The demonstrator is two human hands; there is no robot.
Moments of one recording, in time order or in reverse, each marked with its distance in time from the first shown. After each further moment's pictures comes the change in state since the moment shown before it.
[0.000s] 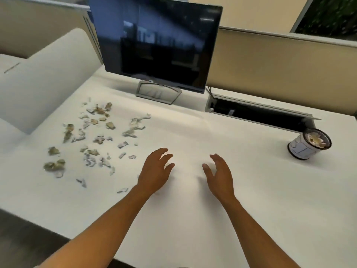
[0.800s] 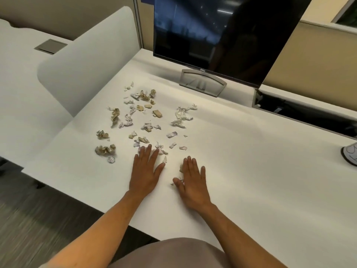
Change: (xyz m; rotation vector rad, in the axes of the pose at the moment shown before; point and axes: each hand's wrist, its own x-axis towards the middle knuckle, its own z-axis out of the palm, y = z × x) left_hand -0.070 -0.210 -0.051 0.081 0.042 -0.163; right_hand -0.070 -0.121 0.212 -0.436 -0.363 -0.318
